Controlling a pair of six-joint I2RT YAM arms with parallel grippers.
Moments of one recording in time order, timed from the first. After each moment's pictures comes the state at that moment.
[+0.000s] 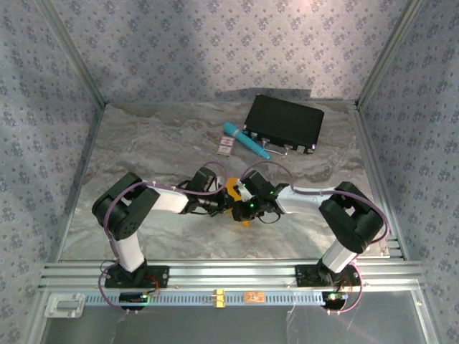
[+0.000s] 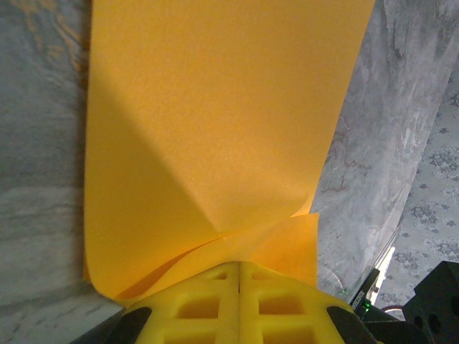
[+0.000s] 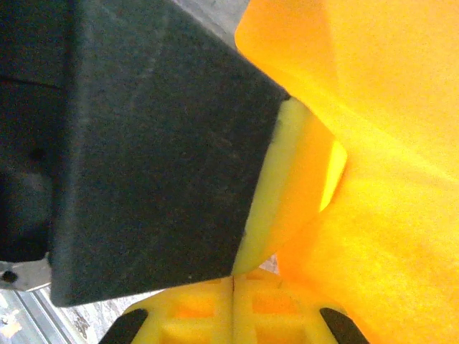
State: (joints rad) left arm -0.72 1.78 0.70 0.26 0.53 -1.08; right arm 0.78 1.63 0.77 -0.19 -0.41 0.52
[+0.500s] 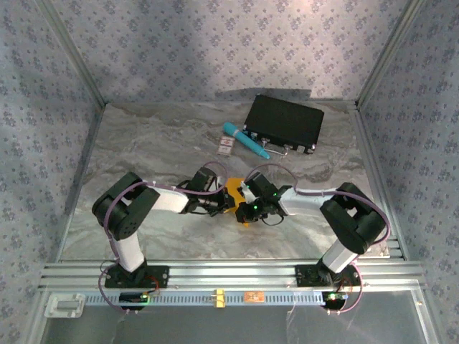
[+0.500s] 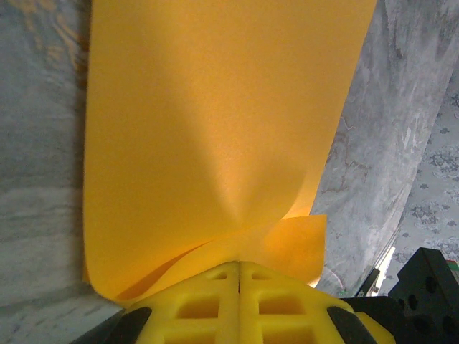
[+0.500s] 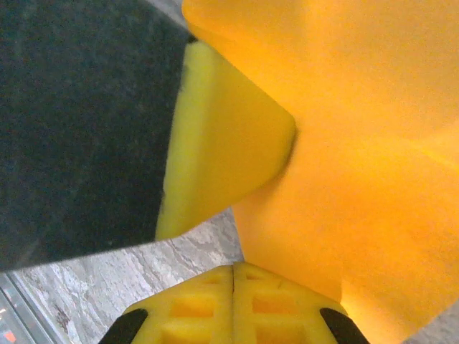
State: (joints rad) left arm -0.72 1.78 0.71 0.26 0.53 -1.08; right arm 0.76 1.61 0.71 -0.17 -0.42 0.52
